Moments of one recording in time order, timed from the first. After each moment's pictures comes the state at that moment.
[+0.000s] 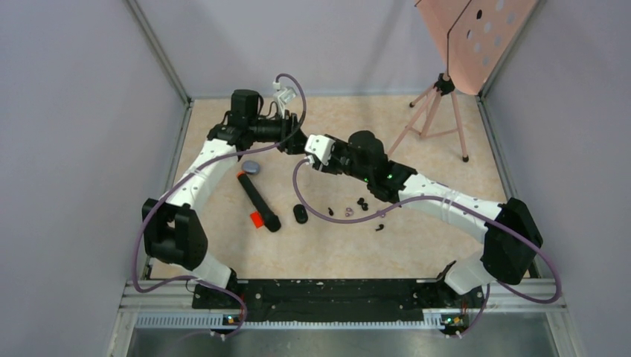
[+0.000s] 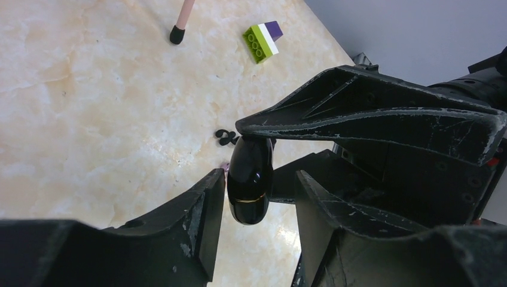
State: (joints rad) left arm -0.27 1.56 1.37 -0.38 0.98 -0.16; right arm 0.83 1.47 1.11 0.07 -0.07 -0.65
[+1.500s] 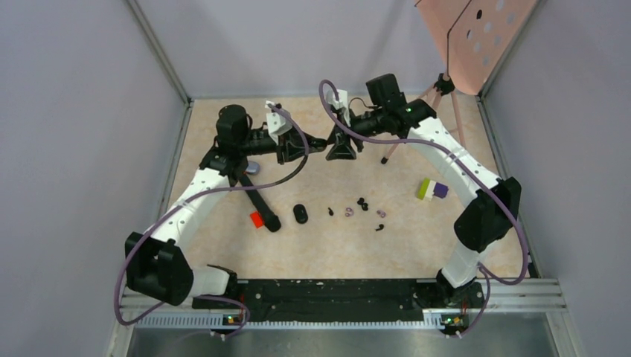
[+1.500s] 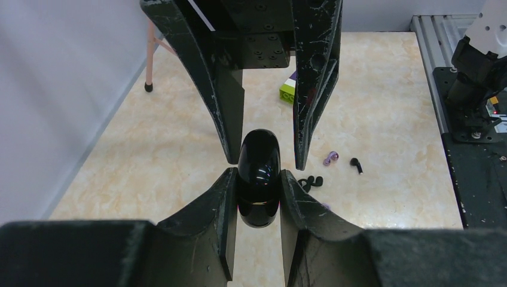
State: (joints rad) left arm -0.30 1.32 1.10 0.08 1.07 0.26; right arm 0.53 1.73 1.73 -0.77 -0.89 -0.60
